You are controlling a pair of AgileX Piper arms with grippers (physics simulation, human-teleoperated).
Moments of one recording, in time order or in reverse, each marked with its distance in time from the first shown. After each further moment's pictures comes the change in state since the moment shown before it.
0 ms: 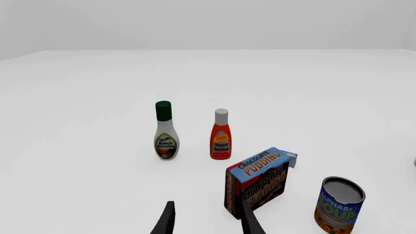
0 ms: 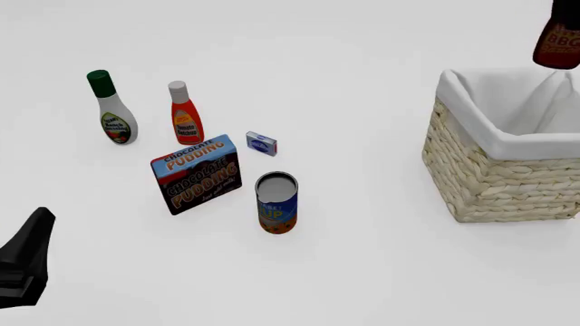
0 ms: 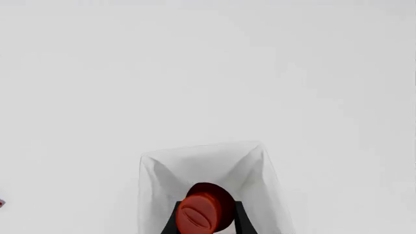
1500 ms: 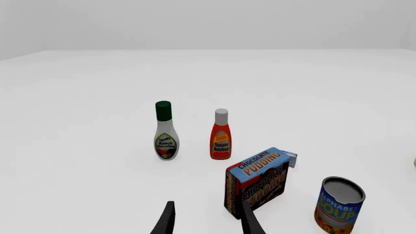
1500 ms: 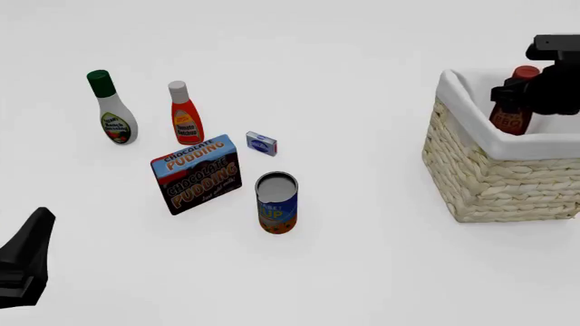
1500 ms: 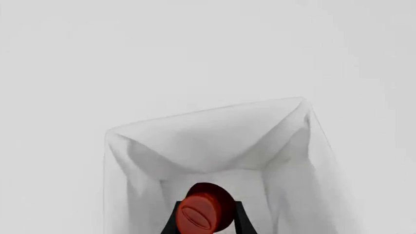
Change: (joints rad) left arm 0.000 0.000 0.000 0.000 0.000; right arm -0.011 0.240 0.229 -0.265 0.062
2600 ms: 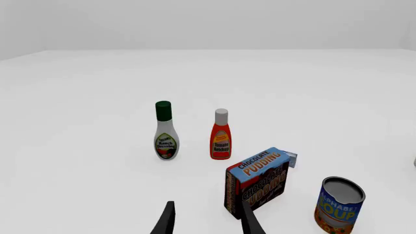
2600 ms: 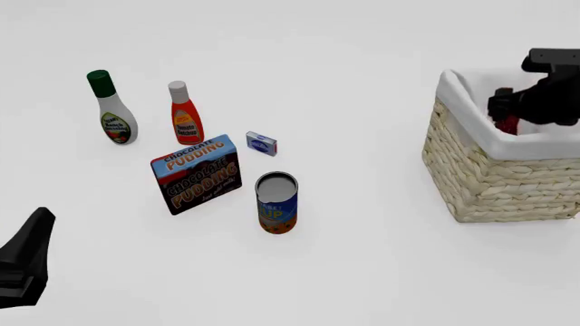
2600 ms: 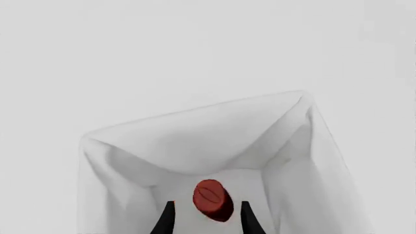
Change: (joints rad) left arm 0.000 0.000 0.000 0.000 0.000; right arm -0.019 0.069 0.003 -0.048 0.019
